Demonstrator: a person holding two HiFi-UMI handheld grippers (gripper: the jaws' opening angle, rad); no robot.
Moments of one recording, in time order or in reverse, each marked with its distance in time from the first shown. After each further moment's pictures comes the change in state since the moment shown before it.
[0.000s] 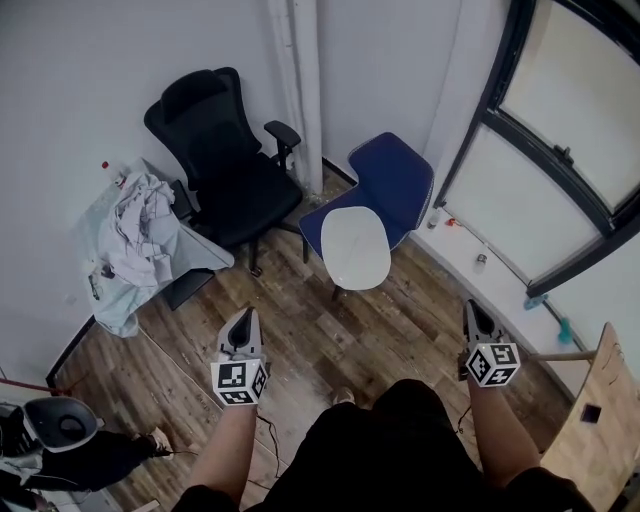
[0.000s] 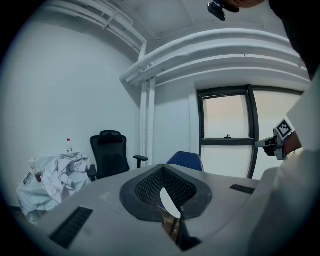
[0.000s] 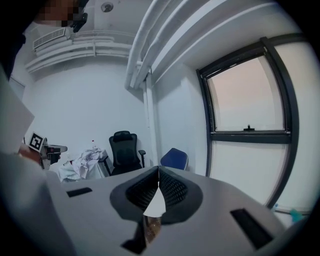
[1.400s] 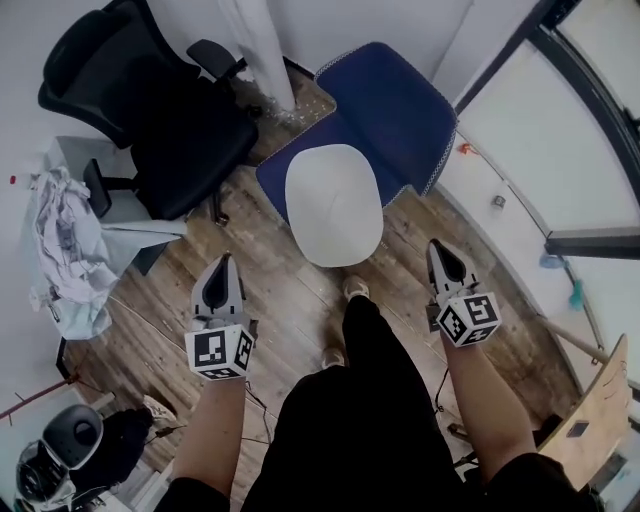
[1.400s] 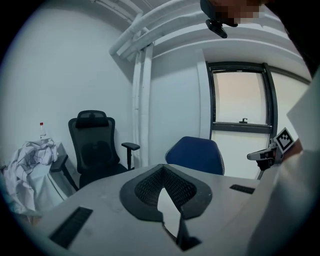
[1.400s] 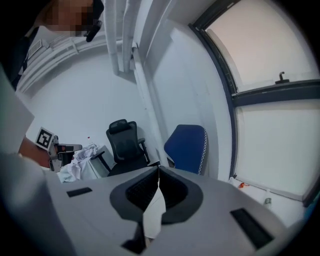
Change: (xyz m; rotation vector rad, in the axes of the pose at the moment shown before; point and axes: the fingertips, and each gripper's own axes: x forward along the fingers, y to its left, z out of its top) left arm 0.289 -0.030 -0.057 0.009 0.148 0.002; right arm 0.290 -0.055 -0.080 0.124 0.126 0.182
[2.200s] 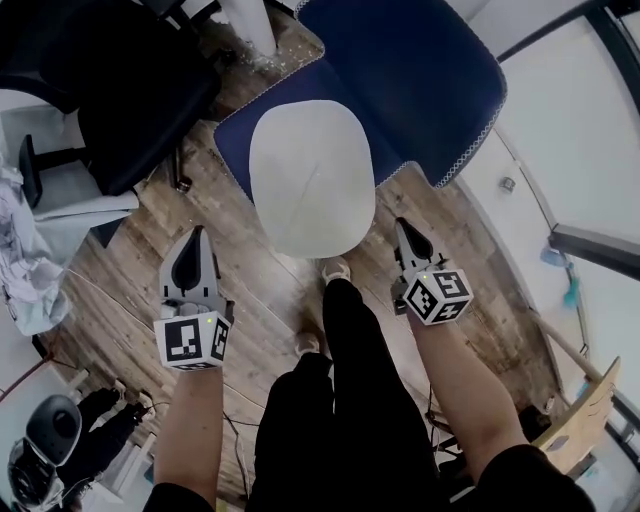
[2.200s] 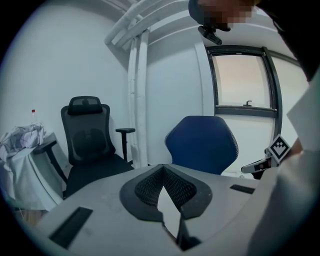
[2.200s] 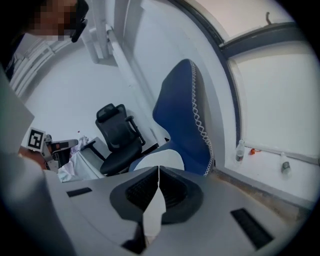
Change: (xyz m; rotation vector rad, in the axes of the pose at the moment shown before) left arm 0.105 -0.010 -0.097 0.037 0.041 0.010; right arm 0.125 -0.050 -0.148 0.170 0.163 0.026
